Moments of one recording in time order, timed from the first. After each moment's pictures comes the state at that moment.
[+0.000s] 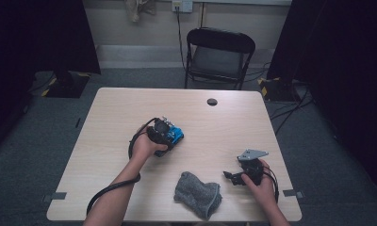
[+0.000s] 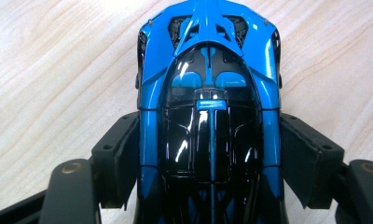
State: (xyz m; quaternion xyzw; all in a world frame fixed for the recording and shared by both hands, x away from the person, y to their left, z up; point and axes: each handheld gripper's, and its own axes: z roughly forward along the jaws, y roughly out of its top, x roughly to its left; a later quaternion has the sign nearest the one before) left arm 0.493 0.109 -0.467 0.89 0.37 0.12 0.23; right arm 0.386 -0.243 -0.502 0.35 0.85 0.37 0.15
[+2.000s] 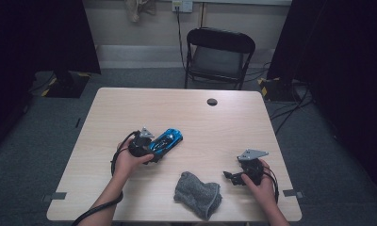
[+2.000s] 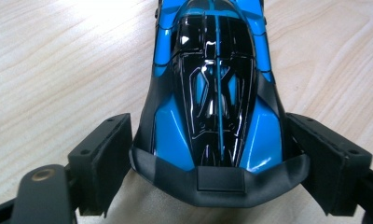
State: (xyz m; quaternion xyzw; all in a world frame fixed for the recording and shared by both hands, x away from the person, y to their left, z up) left arm 0.444 0.168 -0.492 0.85 0.38 0.12 0.35; right arm 0.386 -0.243 -0.502 0.35 0.85 0.37 0.15
